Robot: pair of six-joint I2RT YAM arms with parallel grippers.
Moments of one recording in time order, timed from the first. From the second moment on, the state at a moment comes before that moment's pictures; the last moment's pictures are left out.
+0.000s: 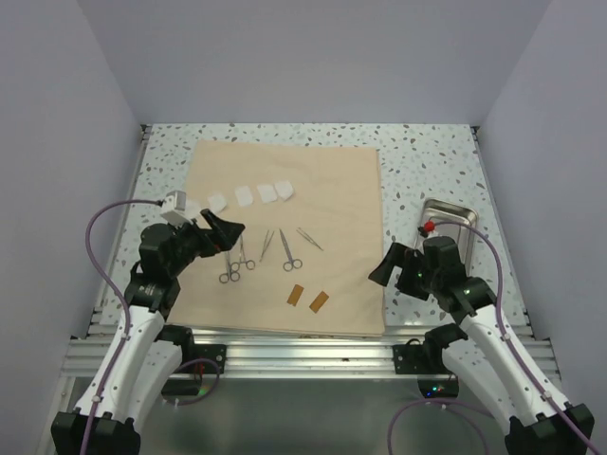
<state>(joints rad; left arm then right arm) -0.12 0.64 0.48 -0.11 0.33 -0.62 0.32 0.65 0.52 -0.71 -0.17 0.69</state>
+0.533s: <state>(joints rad) -0.12 0.73 0.57 -0.28 0.15 -0.54 0.54 1.23 0.81 -0.43 -0.12 0.58</state>
